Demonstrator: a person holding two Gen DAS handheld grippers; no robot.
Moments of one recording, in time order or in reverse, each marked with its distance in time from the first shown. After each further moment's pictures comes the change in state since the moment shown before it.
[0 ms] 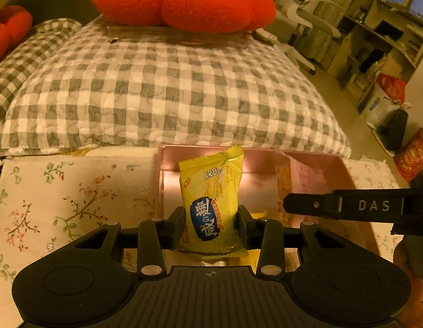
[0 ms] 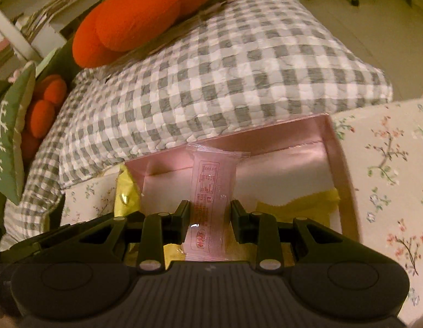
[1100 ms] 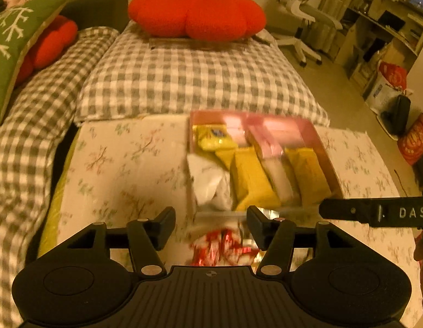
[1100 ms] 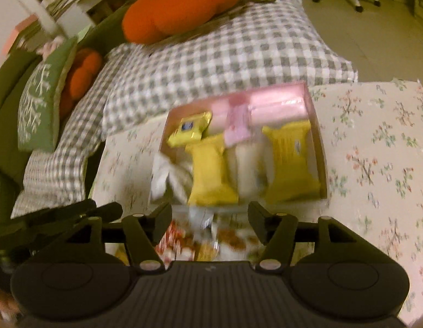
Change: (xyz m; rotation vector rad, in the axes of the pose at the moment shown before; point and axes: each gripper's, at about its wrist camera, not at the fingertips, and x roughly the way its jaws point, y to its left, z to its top) left arm -0.158 -0.015 -0.061 0.020 0.048 0.086; right arm -0.119 0.029 -0.081 -0.061 0.079 0.001
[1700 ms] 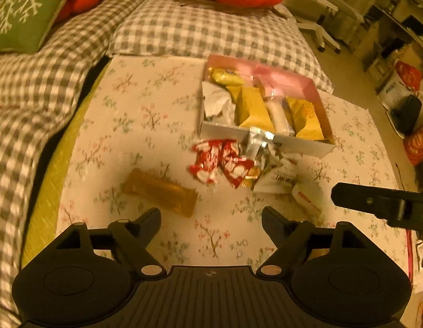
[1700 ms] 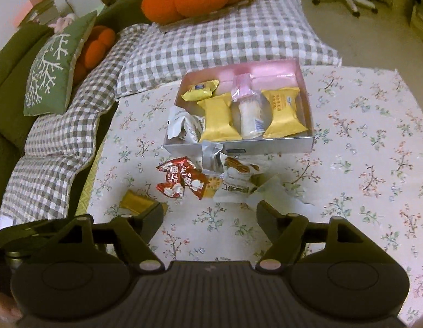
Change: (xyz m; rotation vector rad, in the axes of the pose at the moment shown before) left arm -0.048 -0.012 -0.089 -0.136 0.110 0.038; right arm -0.051 0.033 -0.065 -0.075 -0.003 -0.065
